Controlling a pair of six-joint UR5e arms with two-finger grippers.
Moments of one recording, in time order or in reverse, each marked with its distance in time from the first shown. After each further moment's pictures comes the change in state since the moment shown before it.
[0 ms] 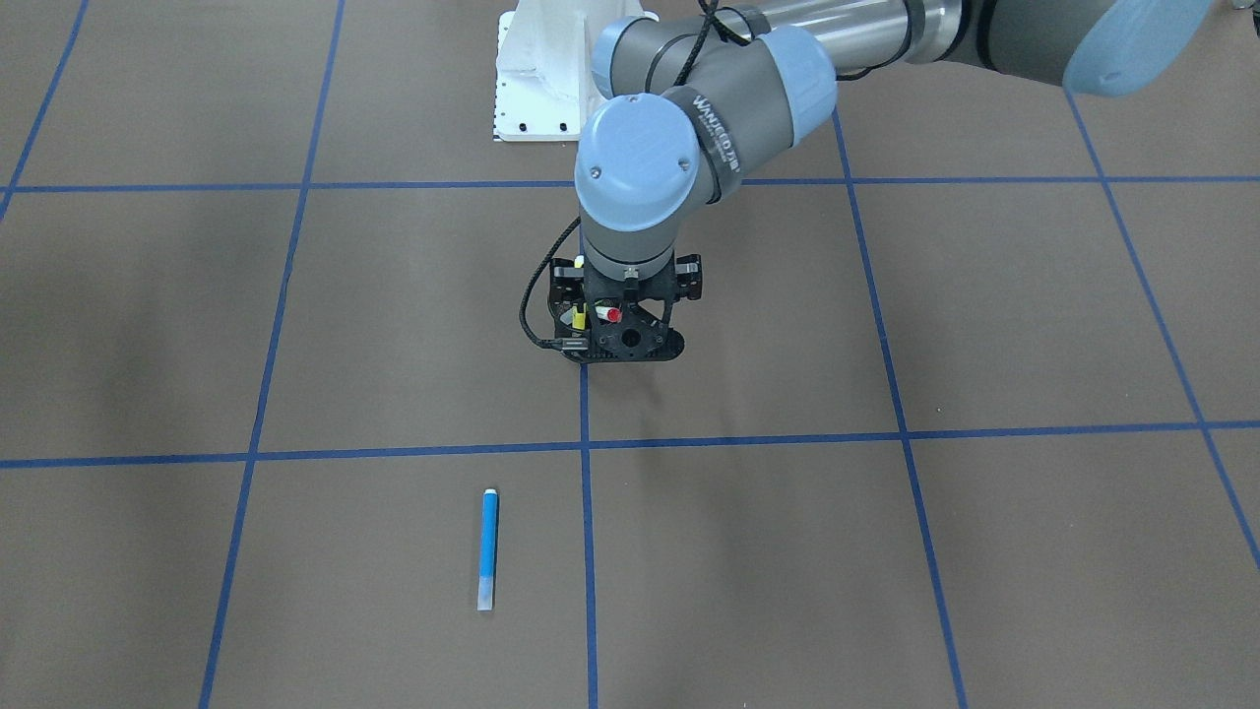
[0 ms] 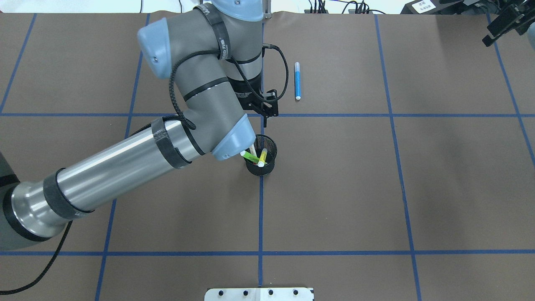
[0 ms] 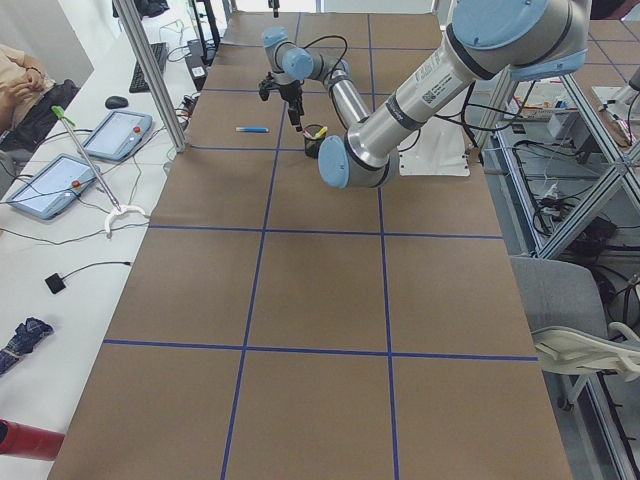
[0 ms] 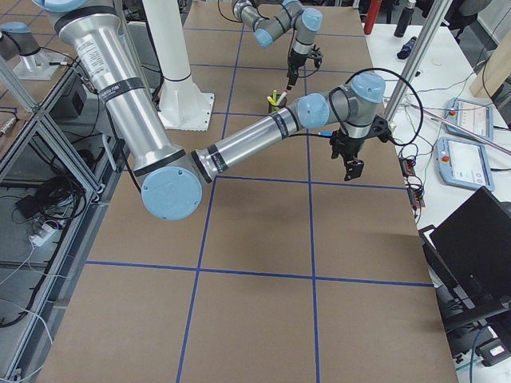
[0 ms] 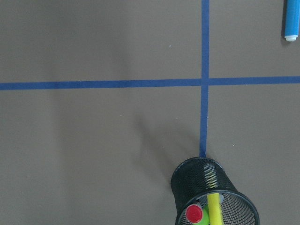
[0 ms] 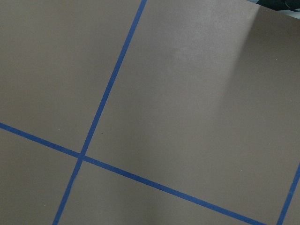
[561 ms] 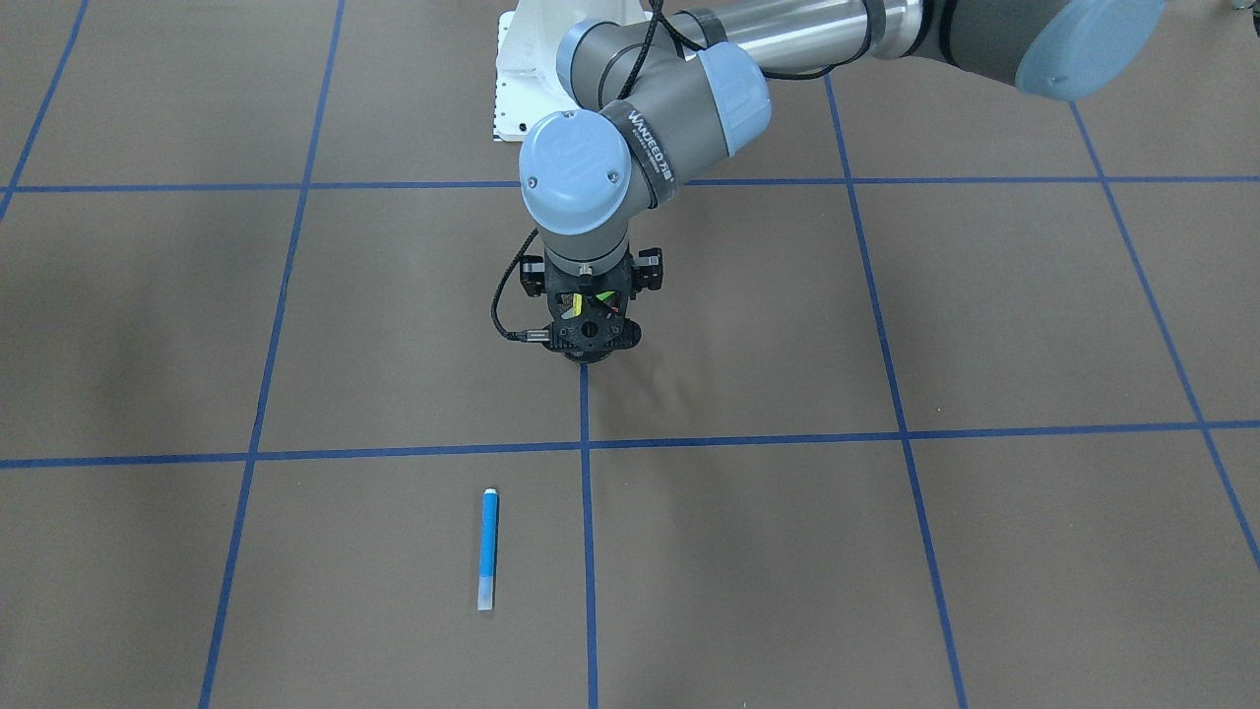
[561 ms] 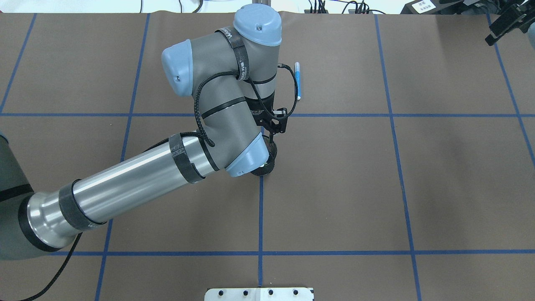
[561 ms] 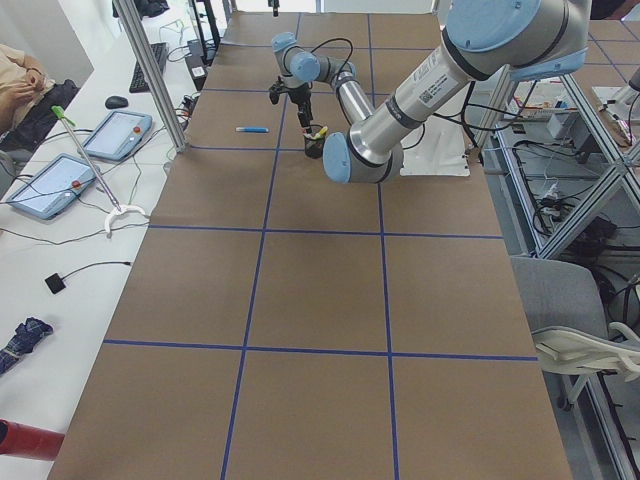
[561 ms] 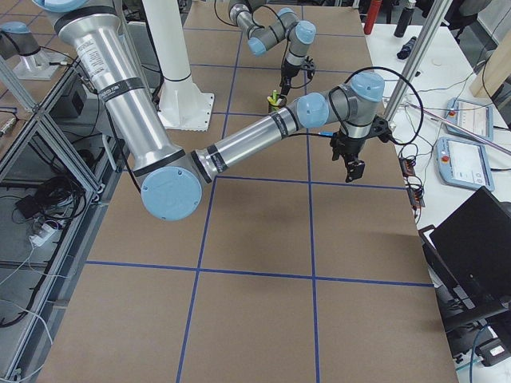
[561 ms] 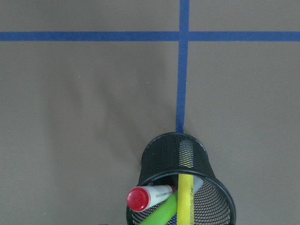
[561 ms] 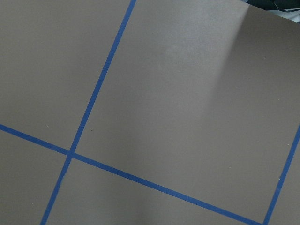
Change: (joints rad) left arm 0.039 -0.009 0.029 -0.009 0.020 -0.012; right arm 0.000 0.001 0.003 0.002 -0.028 -0.003
